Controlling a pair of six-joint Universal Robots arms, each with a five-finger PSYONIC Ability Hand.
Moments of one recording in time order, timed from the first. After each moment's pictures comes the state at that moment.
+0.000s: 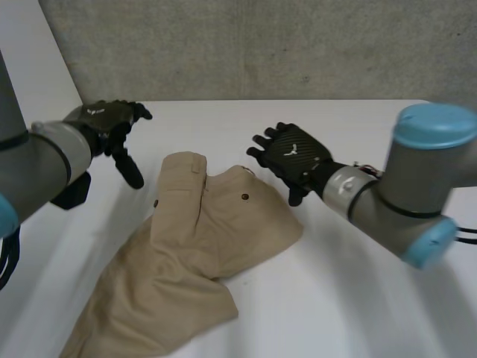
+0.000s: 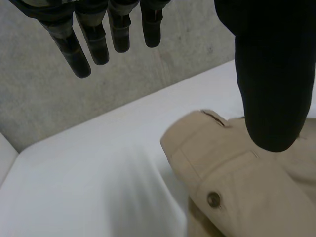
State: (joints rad) left arm 4.33 -1.86 -1.22 2.74 -1.62 3.23; right arm 2.03 -0.97 1.26 -0.10 1.11 2.44; left_hand 0.19 0.20 0.22 0.21 0.05; right_hand 0.17 0.22 0.21 0.24 0.07
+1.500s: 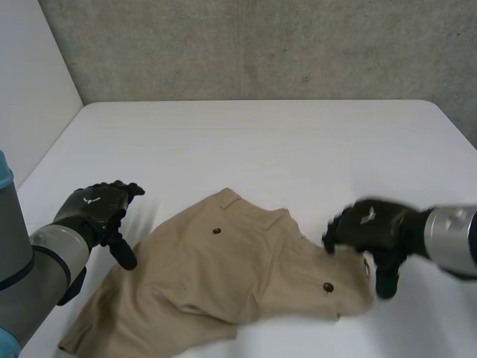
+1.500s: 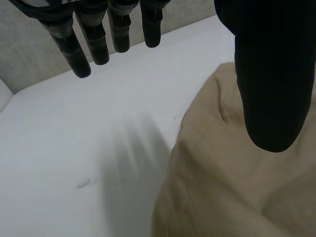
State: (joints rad) left arm 4.34 -1.67 -1.80 3.03 -1.67 3.23; right arm 1.78 -1.32 1.47 0.72 1.11 2.22; left_hand 0.19 0.20 0.22 0.21 0.05; right_hand 0.39 0.44 0.44 0.45 0.28
